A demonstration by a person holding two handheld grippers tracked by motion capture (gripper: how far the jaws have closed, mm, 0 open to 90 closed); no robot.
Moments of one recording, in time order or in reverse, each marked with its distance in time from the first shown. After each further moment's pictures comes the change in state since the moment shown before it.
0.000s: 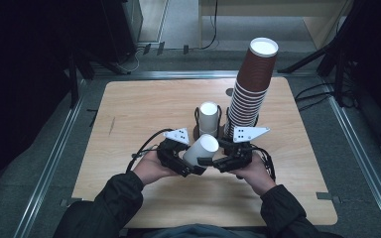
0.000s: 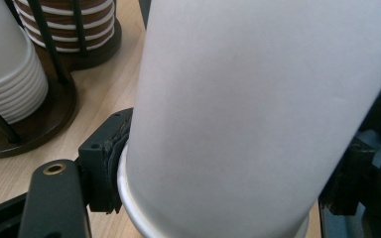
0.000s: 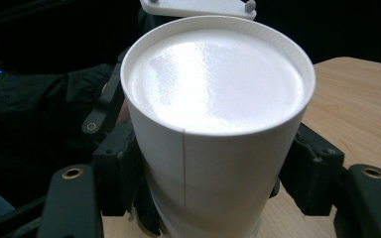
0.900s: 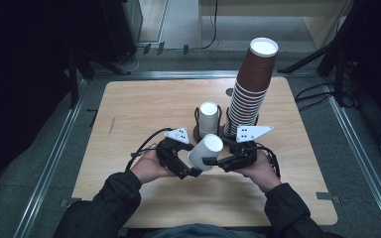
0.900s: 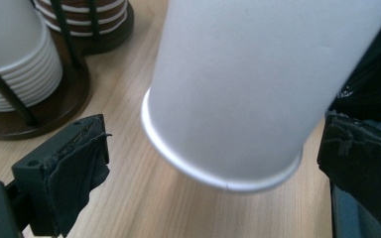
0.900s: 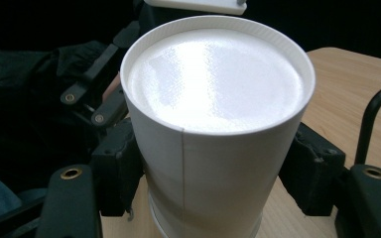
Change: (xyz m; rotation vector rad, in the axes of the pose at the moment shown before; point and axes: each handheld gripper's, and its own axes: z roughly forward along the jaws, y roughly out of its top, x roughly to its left) left arm 0.002 0.000 0.000 0.055 0.037 0.001; right arm -0.002 0.003 -0.011 0.059 -0.034 -0.042
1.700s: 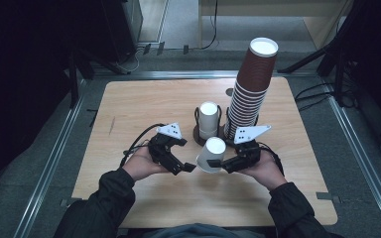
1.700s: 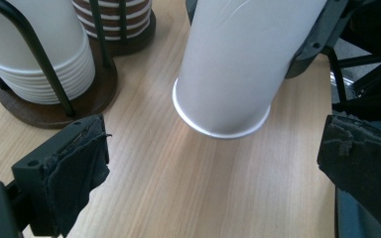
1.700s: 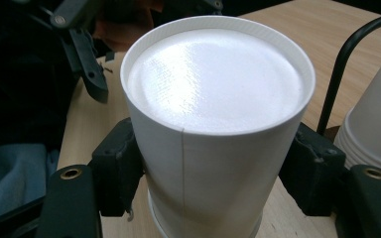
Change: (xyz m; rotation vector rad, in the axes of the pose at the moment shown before) left arm 0.004 0.002 -0.023 -0.005 0.052 -0.010; right arm -0.003 -0.002 -0.007 0.185 -0.095 -0.014
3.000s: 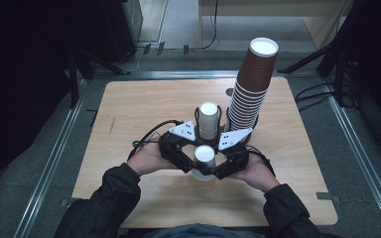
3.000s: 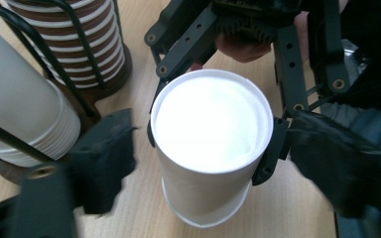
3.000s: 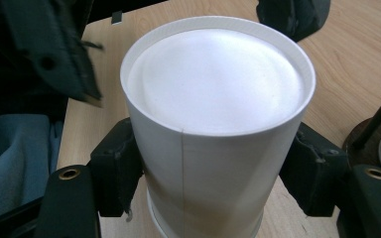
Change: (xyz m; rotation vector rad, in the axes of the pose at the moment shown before) left arm -0.022 0.036 0.003 0.031 -0.010 0.185; right arm 0.011 0.004 0.029 0.153 0.030 -0.046
